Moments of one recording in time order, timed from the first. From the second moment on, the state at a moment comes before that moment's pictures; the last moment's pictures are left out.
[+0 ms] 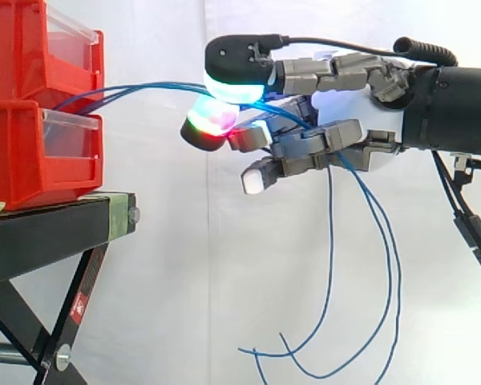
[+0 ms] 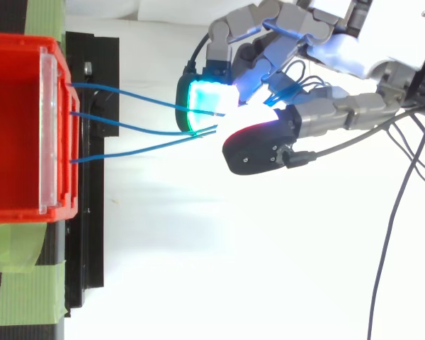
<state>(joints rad) 0.11 -1.88 -1.83 -2.42 -1.24 -0.38</state>
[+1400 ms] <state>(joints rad) 0.11 -1.88 -1.83 -2.42 -1.24 -0.38</state>
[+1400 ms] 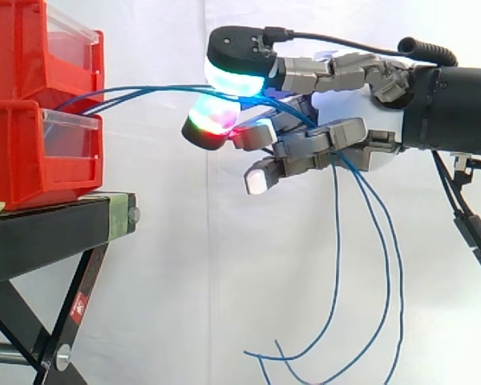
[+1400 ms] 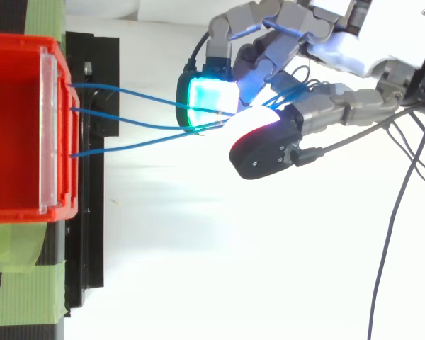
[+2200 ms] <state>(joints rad) 0.11 -1.88 -1.83 -2.42 -1.24 -0.38</state>
